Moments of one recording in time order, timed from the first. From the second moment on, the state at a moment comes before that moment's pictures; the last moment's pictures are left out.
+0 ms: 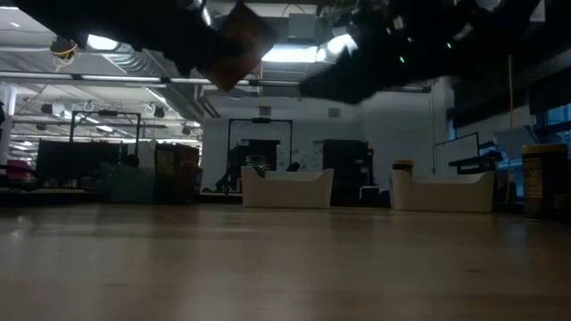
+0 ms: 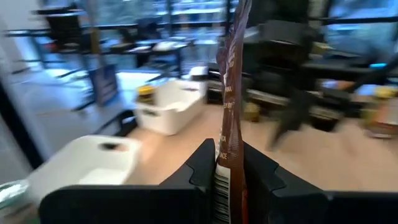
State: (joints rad) left arm -0.01 1.06 0.49 0.46 -0.29 0.01; right arm -0.03 1.53 0.66 0.71 0.08 -0.11
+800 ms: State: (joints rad) left arm -0.09 1.13 0.49 0.62 -0.18 0.08; right arm -0.03 1.62 0.95 0.71 -0.13 -0.17
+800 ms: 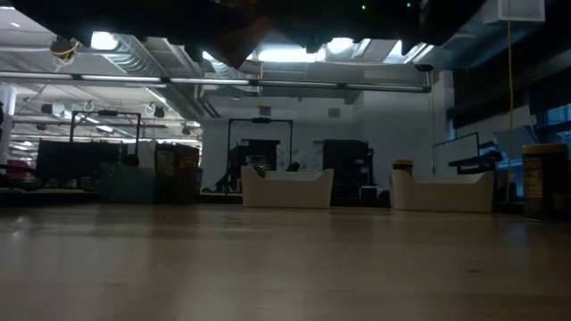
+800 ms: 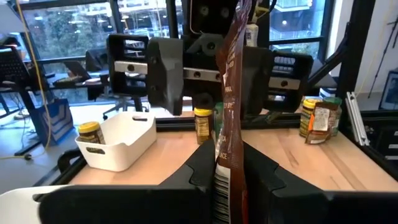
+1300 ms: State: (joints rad) left arm -0.07 1.13 0.49 0.62 -0.18 0.07; right arm -0.03 1.62 0.96 0.70 -0.18 -0.24
